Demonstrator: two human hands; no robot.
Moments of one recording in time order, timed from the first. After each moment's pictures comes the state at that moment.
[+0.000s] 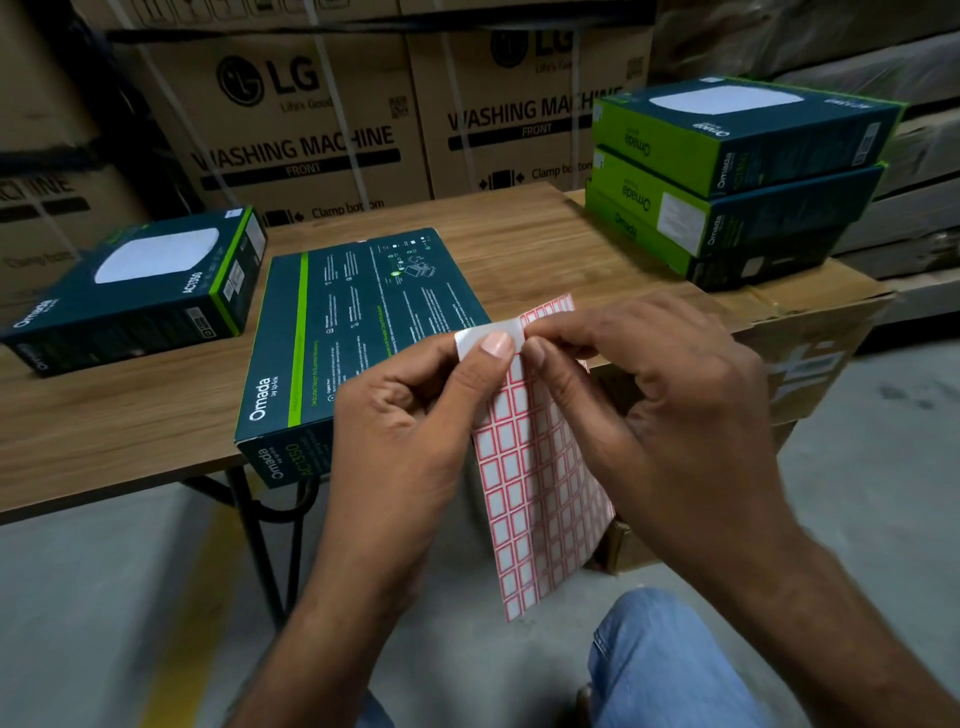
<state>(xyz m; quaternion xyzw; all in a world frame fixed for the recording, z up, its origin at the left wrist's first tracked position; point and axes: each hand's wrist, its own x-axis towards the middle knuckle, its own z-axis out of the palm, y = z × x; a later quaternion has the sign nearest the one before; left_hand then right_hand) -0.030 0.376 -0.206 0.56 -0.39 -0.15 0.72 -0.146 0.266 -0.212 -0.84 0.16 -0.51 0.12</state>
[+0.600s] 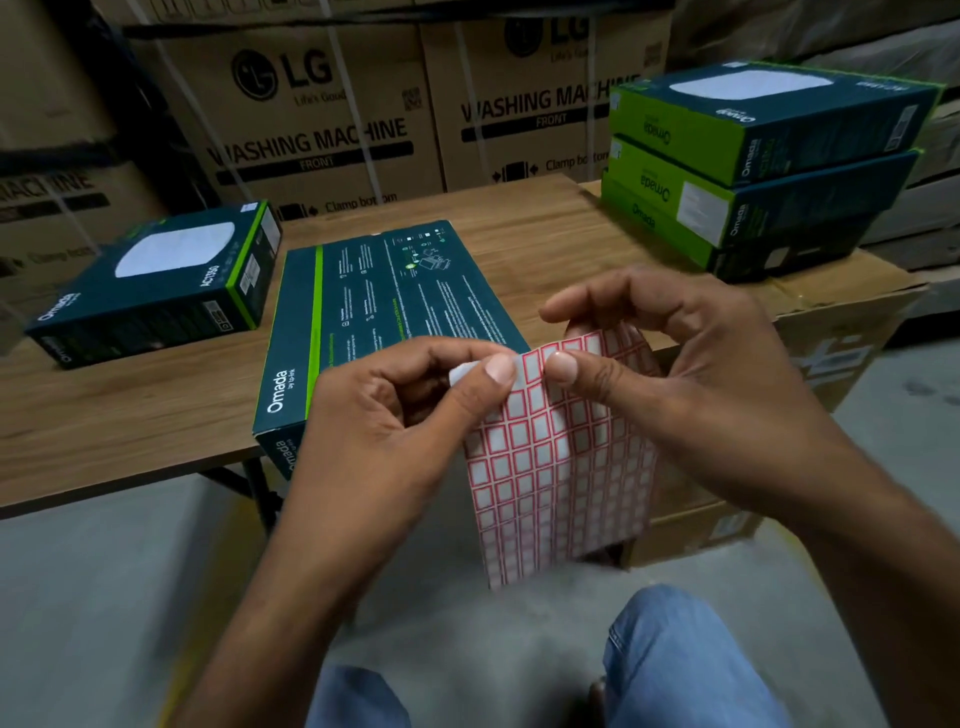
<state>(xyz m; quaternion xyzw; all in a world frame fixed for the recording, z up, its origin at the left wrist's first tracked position) -0.013 0.398 -0.193 0.62 -0.43 -0.15 0.64 -0.149 0.244 -0.192 -0.82 0.12 -0.36 0.42</state>
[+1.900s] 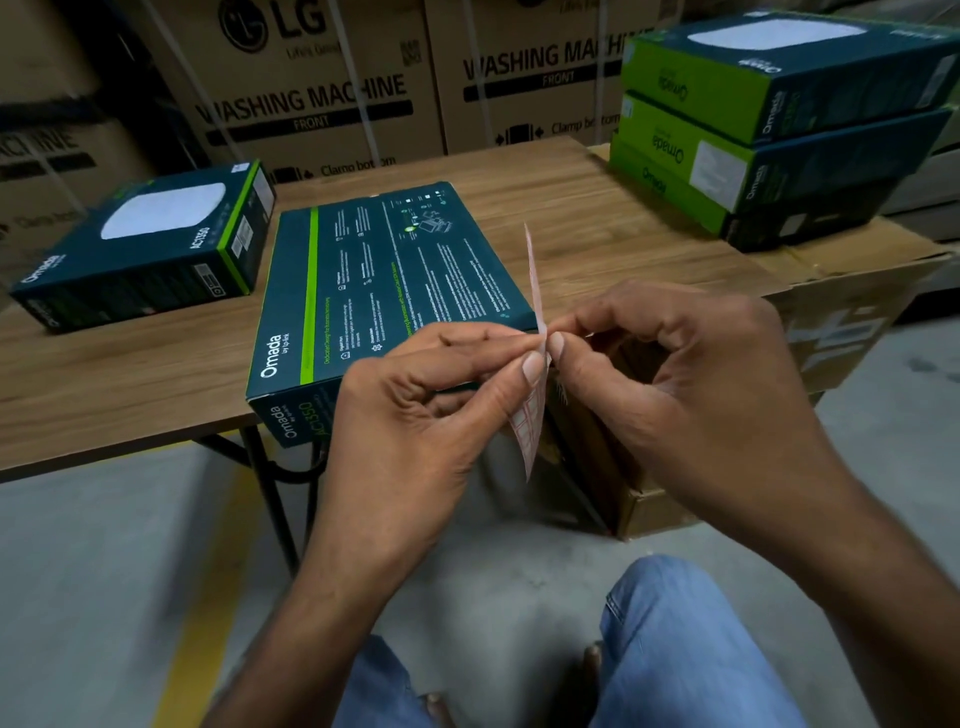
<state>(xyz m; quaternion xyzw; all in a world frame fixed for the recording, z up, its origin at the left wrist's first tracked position) -0.014 0.390 -0.226 0.61 -0.46 -0.09 0.64 -0.145 0.261 -0.214 -0.85 0.15 -0.42 0.28</state>
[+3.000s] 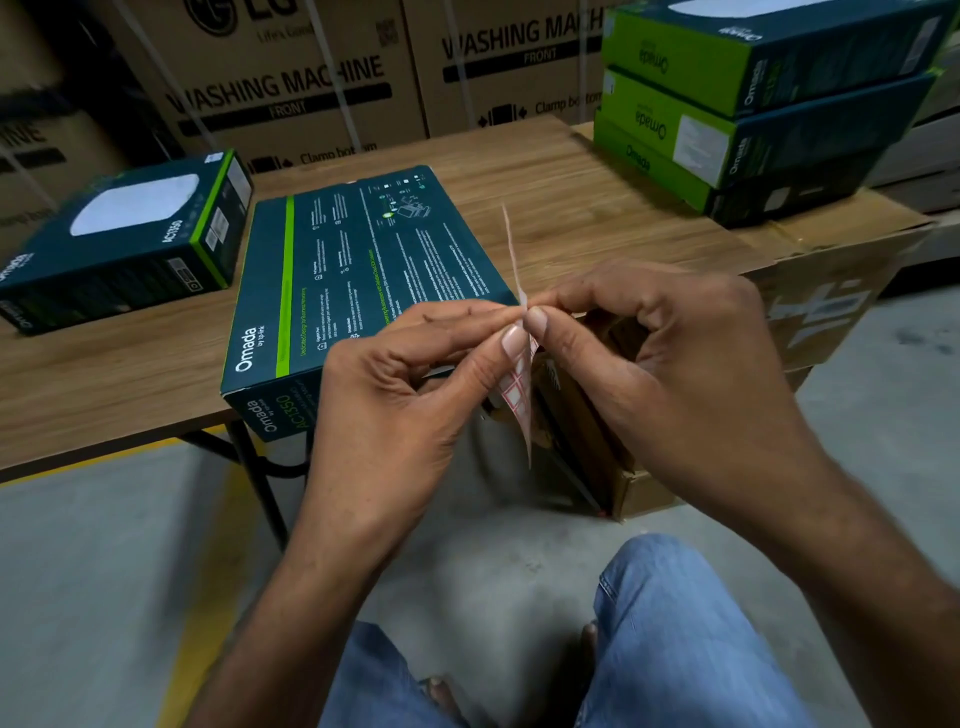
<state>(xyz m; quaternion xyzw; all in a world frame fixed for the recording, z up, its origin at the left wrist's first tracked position) -0.009 0.381 -0.231 0.60 -0.46 -0.12 0.64 -0.145 0.255 -0.222 -0.84 0.17 -0.44 0.26</state>
